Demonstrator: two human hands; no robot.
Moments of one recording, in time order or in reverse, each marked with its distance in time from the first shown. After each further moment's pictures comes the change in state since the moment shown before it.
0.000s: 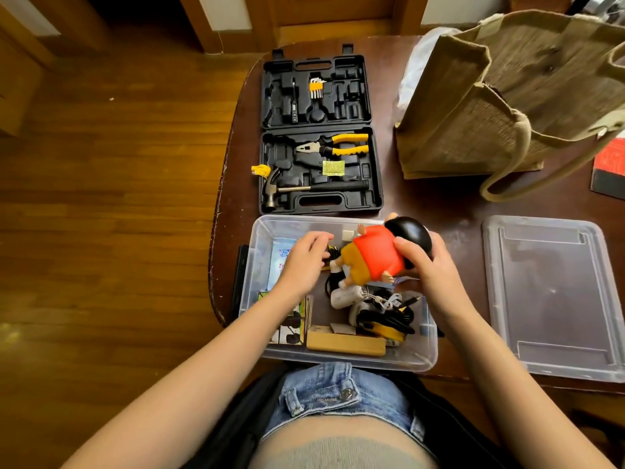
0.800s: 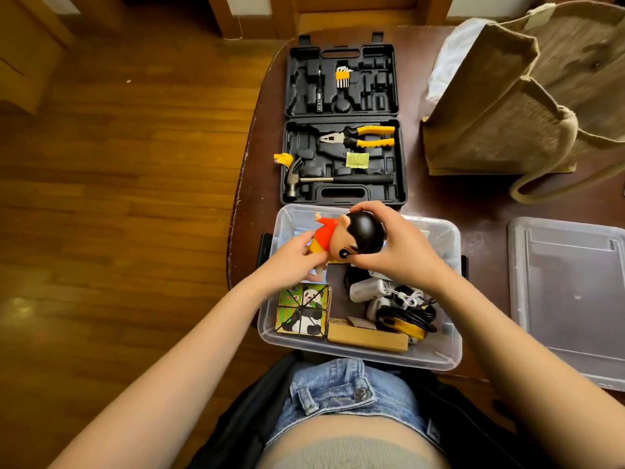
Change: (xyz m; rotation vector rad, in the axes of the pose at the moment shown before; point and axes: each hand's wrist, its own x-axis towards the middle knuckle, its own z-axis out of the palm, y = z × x) left_hand -0.017 0.001 -0.063 0.130 -0.264 -0.132; right_hand 0.032 -0.010 0.059 -0.801 -0.340 -0.399
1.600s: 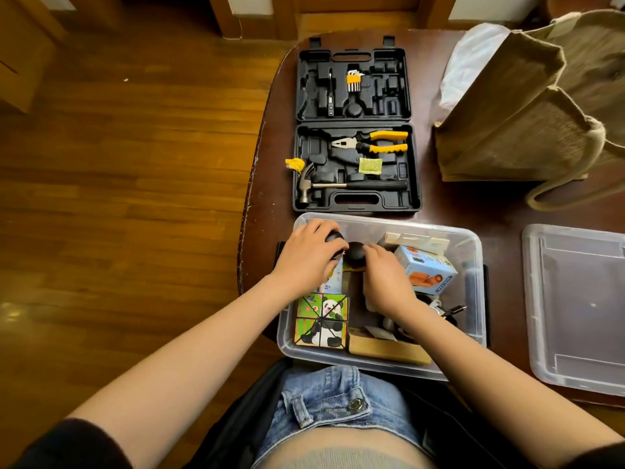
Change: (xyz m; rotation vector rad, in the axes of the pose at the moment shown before) left_hand 0.033 -0.025 -0.022 1.142 0.260 0.576; right_hand 0.015 0.032 0.086 -0.418 -0.024 0.154
